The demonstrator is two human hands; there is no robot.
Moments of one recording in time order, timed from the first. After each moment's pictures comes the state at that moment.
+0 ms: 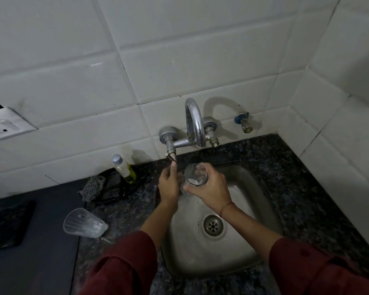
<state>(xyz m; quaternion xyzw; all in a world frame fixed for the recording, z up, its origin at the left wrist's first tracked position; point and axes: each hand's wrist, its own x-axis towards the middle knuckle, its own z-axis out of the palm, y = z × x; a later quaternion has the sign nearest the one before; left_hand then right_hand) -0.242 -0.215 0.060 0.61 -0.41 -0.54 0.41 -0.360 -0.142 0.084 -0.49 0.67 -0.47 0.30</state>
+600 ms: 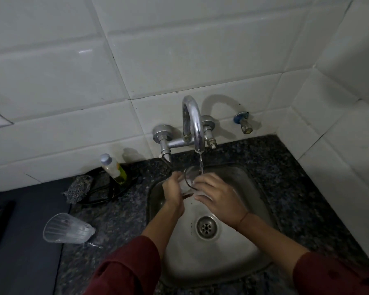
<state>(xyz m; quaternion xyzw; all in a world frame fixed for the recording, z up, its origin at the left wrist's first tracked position) -0.271 -0.223 0.026 0.56 -0.25 -0.68 0.40 -0.400 -0.136 0.062 -0.76 0.55 -0.35 0.07</state>
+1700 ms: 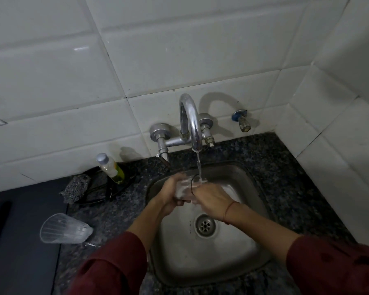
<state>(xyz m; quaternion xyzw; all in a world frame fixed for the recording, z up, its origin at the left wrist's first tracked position) -0.248 -0.231 0.035 0.50 -0.38 -0.76 0.17 -0.388 -0.158 0.053 -0.76 0.63 -0.05 0.16</state>
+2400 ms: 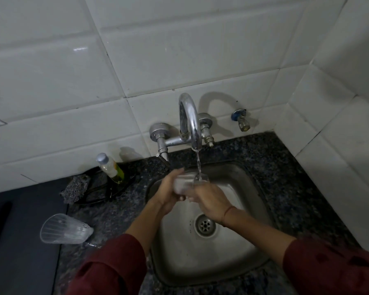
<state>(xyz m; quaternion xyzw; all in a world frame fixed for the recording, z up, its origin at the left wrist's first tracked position) -0.247 -0.231 0.044 0.47 -0.37 -0.77 0.22 -0.381 -0.155 0.045 -0.70 0.65 -0.19 0.21</state>
